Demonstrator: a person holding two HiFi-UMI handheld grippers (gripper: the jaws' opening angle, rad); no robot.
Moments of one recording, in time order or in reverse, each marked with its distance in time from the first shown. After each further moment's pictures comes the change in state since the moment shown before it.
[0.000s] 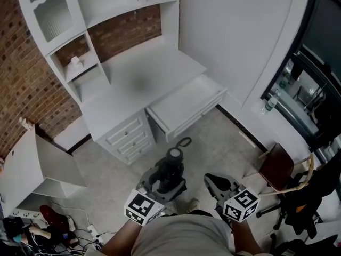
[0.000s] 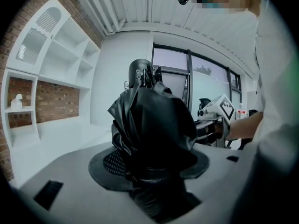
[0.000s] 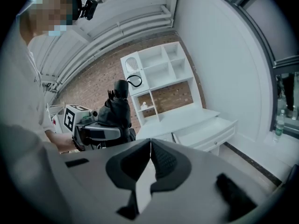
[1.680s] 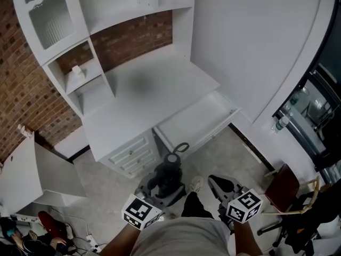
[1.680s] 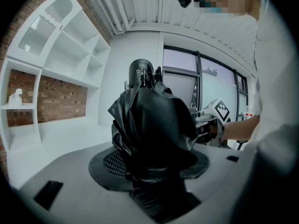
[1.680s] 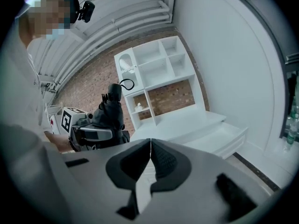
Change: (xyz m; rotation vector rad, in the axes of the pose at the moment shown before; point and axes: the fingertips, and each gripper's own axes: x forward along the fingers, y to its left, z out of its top) left arm 0.049 0.130 0.007 -0.034 -0.019 0.046; right arm 0.116 -0.083 0.048 -0.008 -0.001 0.021
